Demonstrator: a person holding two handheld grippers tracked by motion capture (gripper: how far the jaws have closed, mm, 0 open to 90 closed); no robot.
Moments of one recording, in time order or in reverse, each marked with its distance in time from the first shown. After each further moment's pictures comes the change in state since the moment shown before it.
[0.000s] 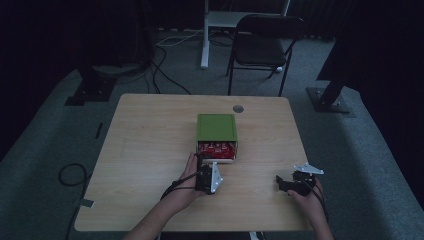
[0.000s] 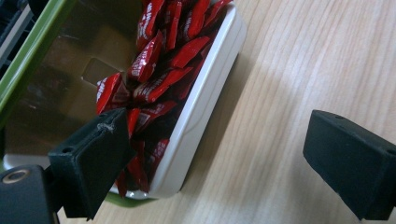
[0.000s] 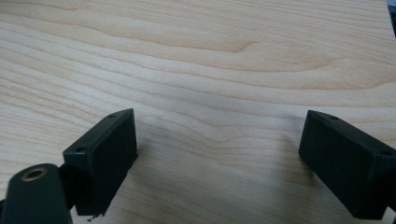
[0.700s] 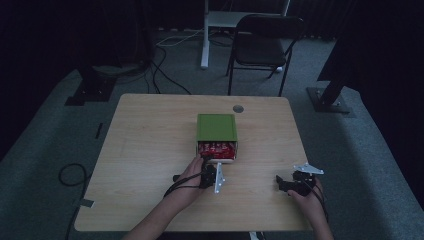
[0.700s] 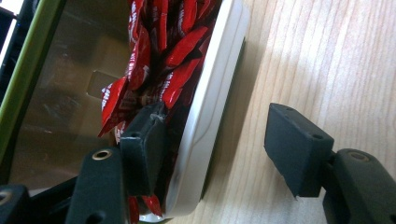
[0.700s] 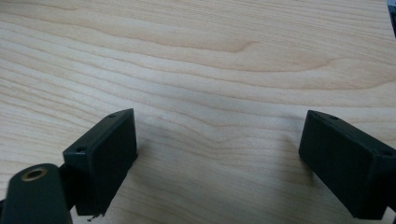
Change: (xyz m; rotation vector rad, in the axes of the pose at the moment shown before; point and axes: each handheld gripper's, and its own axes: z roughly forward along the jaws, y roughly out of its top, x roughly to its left) left arm -0.001 0.002 0.012 0.045 0.055 0.157; right arm 0.000 0.000 0.000 0.000 0.000 0.000
